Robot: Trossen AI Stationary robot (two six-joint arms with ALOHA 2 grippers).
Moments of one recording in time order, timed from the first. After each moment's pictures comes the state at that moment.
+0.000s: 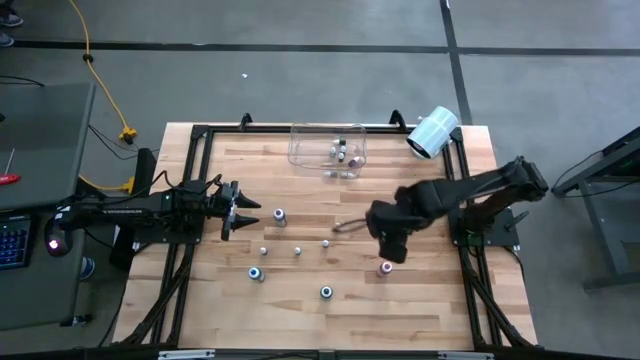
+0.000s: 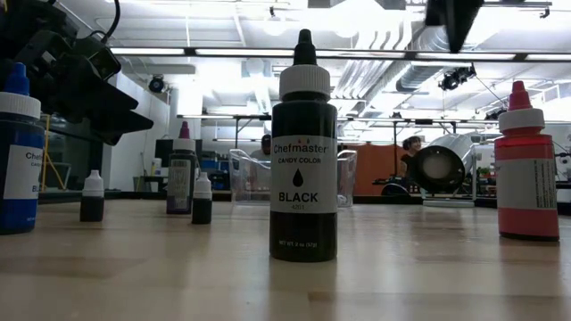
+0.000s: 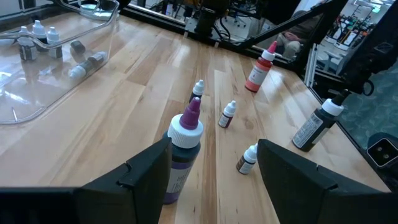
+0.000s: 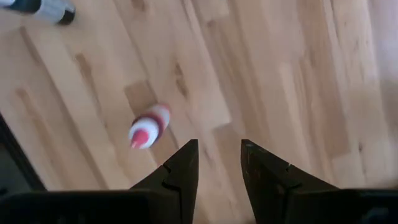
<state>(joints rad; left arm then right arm) 0.12 0.28 0.01 0.05 0.16 -0.26 0.27 1.56 1.54 -1.41 0.06 0.64</state>
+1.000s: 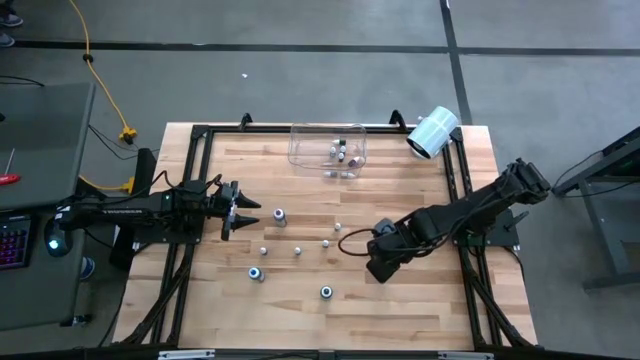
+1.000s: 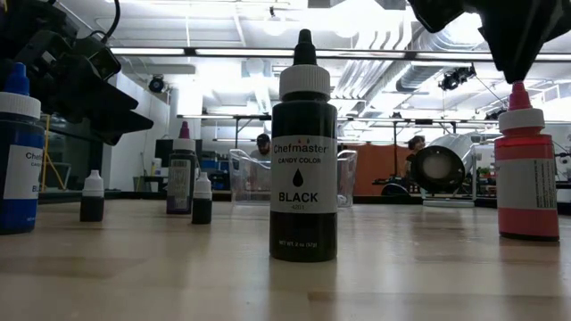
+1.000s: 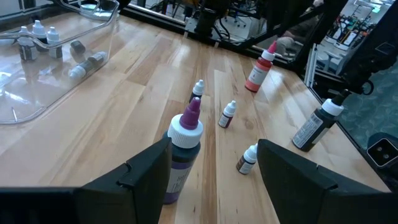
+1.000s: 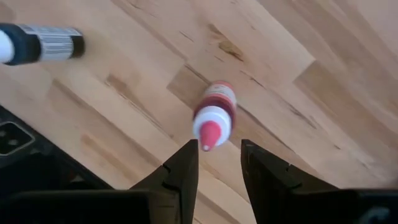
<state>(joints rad) 0.12 0.28 0.01 0.05 0.16 -0.26 0.40 1.56 1.30 -1.11 -0.07 1.30</state>
